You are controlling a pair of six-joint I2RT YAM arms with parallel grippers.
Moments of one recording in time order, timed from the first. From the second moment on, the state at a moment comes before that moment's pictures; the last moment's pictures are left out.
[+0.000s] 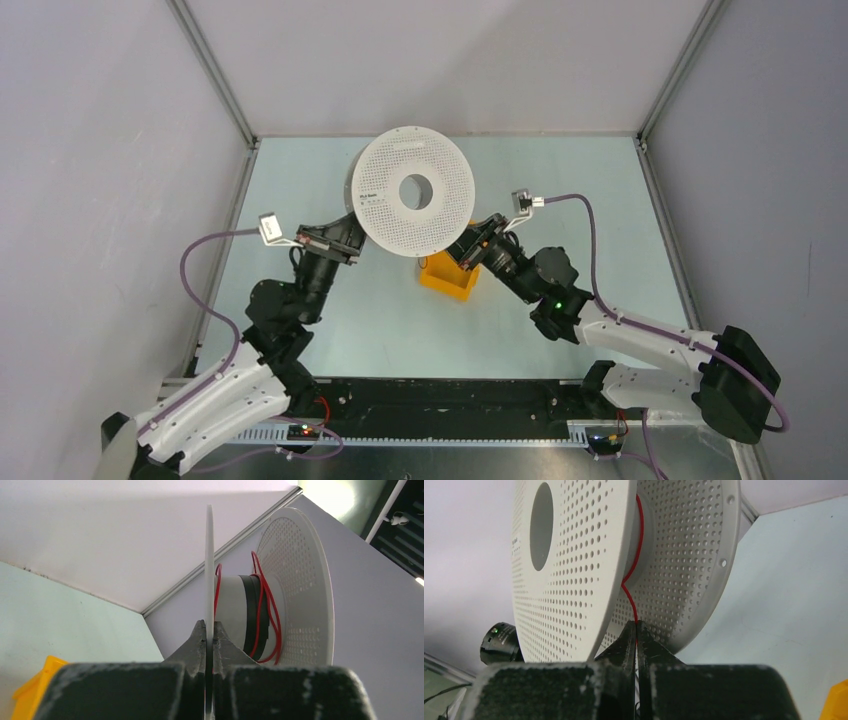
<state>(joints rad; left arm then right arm) -0.76 0.59 0.47 0.58 -0.33 -0.88 0.92 1.10 0.63 0.76 0.04 0.84</state>
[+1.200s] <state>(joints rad) -0.74 0.80 0.47 0.57 -0.52 -1.30 1.06 1.40 0.90 0.67 0.85 1.12</state>
